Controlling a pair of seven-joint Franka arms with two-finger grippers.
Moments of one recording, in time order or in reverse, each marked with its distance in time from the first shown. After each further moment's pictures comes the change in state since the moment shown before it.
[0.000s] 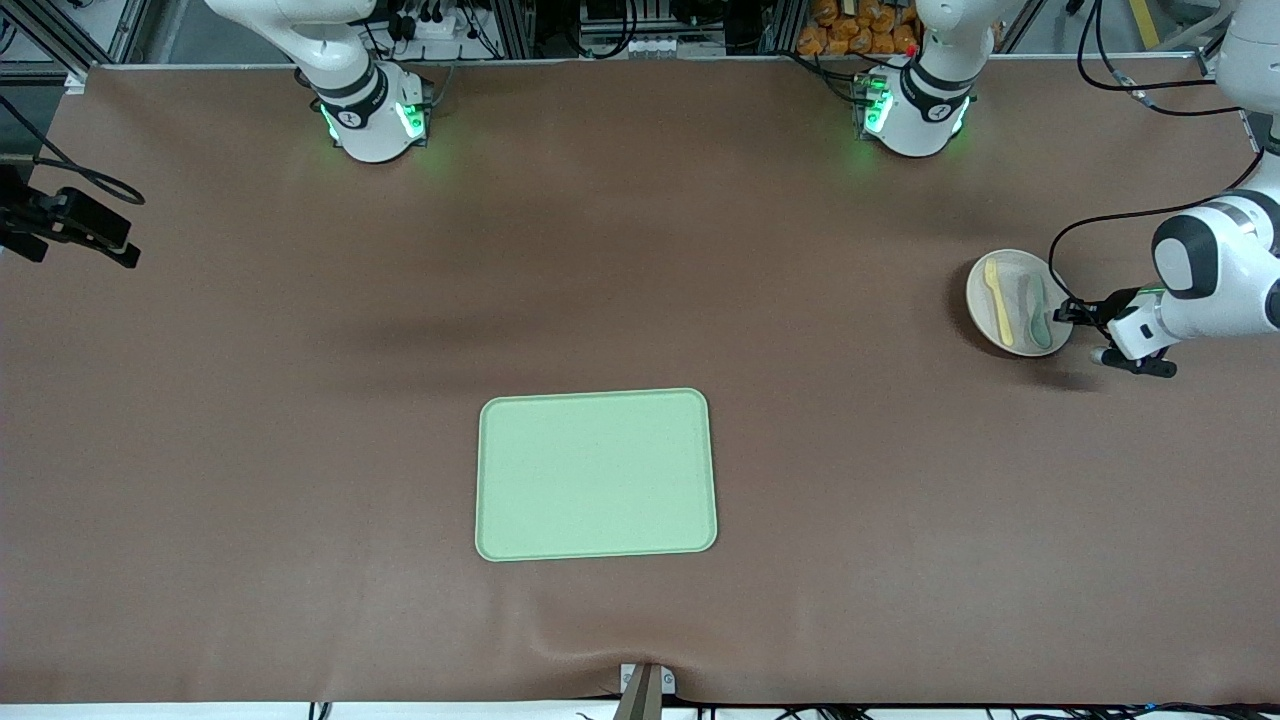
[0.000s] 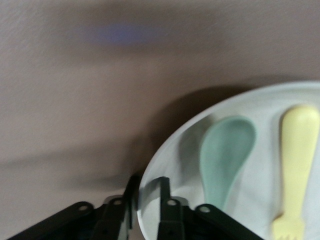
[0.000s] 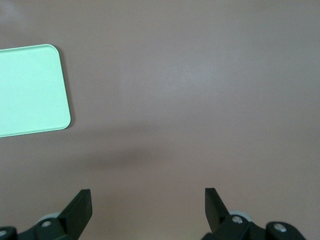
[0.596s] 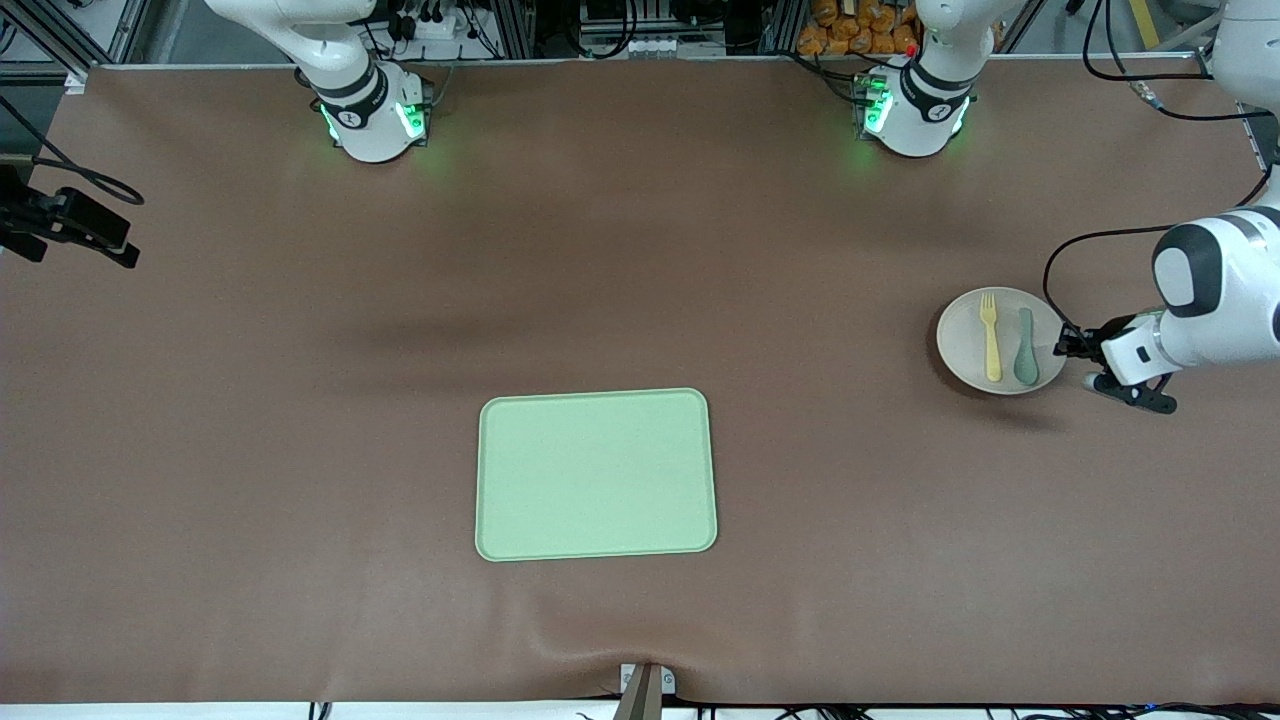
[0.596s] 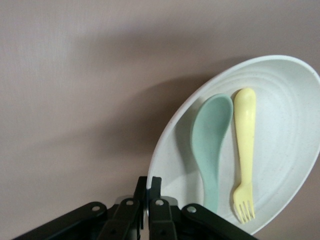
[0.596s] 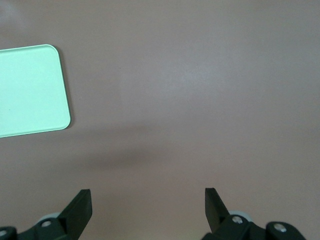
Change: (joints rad) left arm -0.003 -0.039 -0.166 0.155 -0.034 -0.112 -0.008; right arm 0.000 0.000 -0.001 0.000 0.000 0.000 0.000
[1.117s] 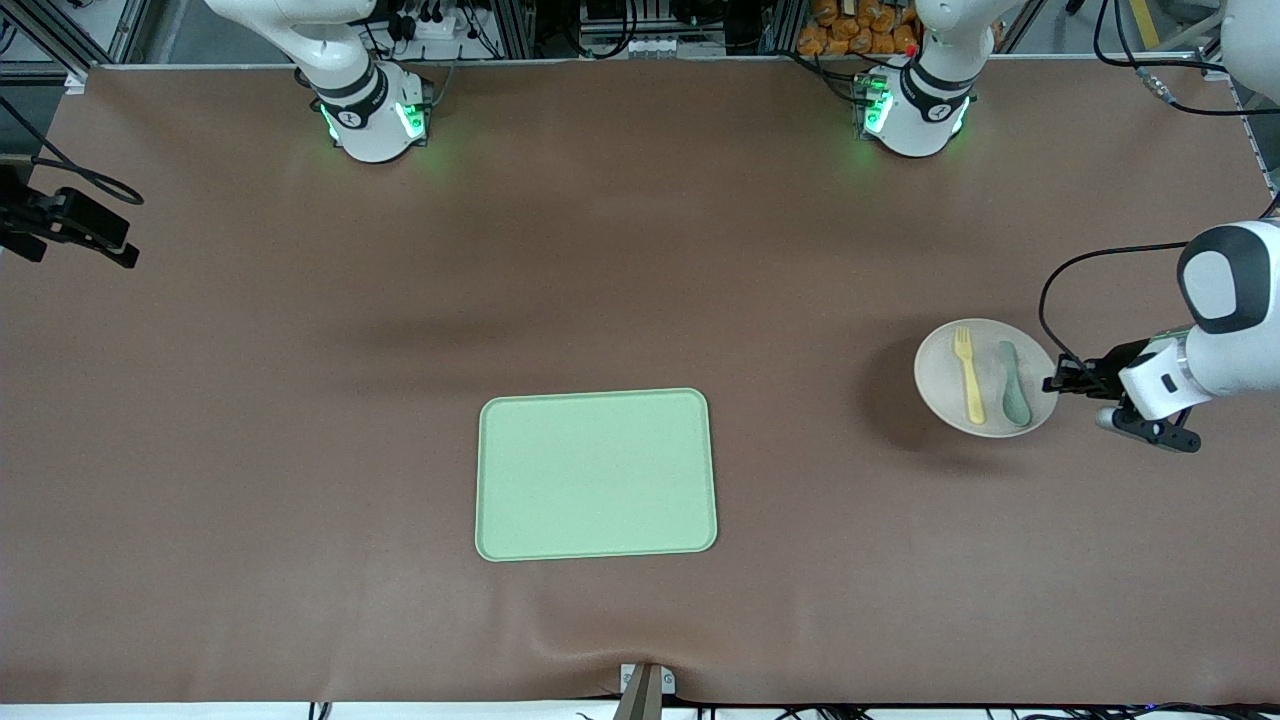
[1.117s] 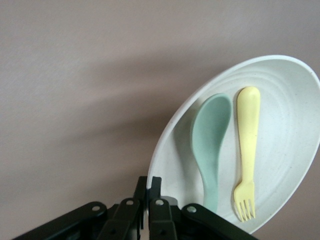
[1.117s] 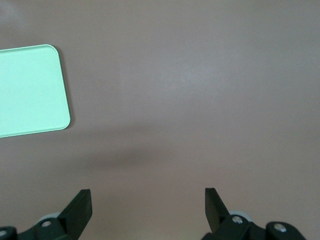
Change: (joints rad) left arm -0.033 0.002 -0.121 0.180 -0.122 -0.093 -0.164; right arm 0.000 0.000 -0.001 0.000 0.000 0.000 0.000
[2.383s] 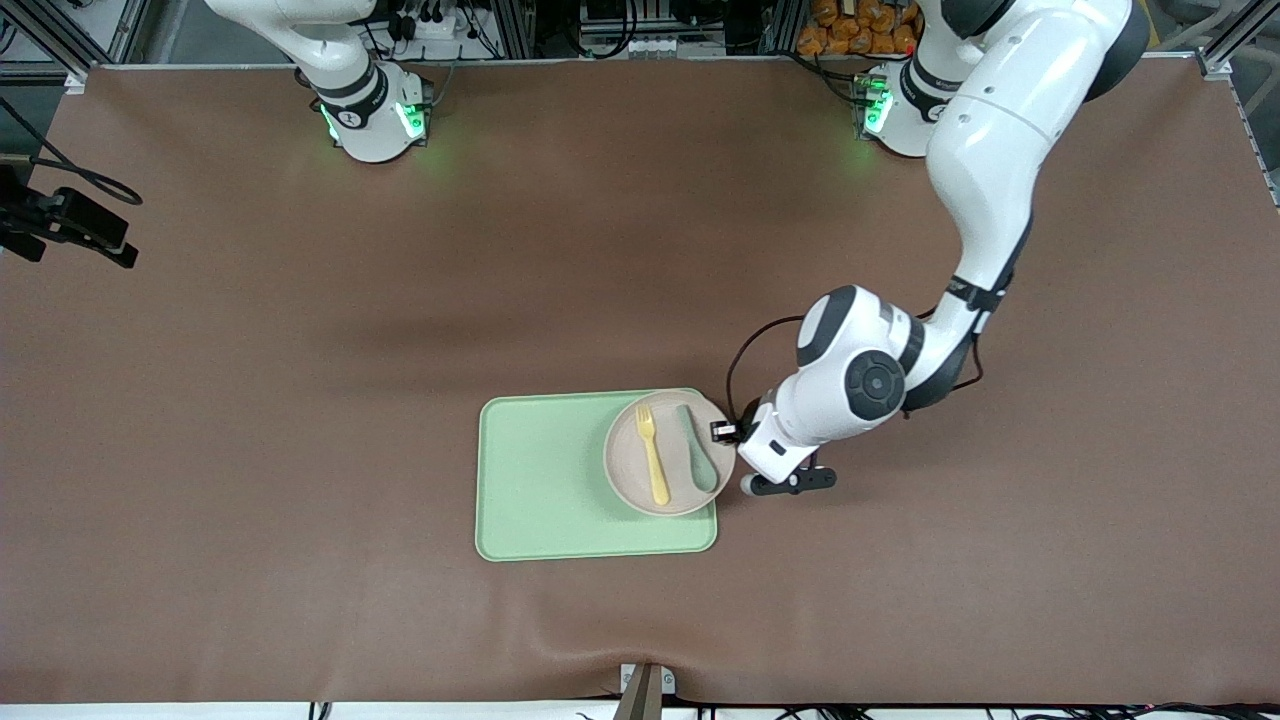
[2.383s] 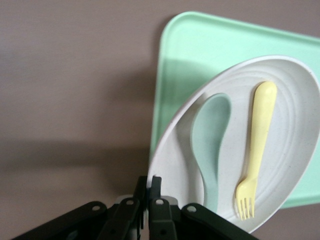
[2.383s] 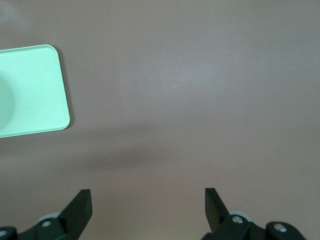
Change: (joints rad) left arm -0.686 0.419 -0.003 0.388 -0.010 0.314 -0.932; right arm 0.000 0.000 -0.002 0.000 0.000 -0.001 0.000
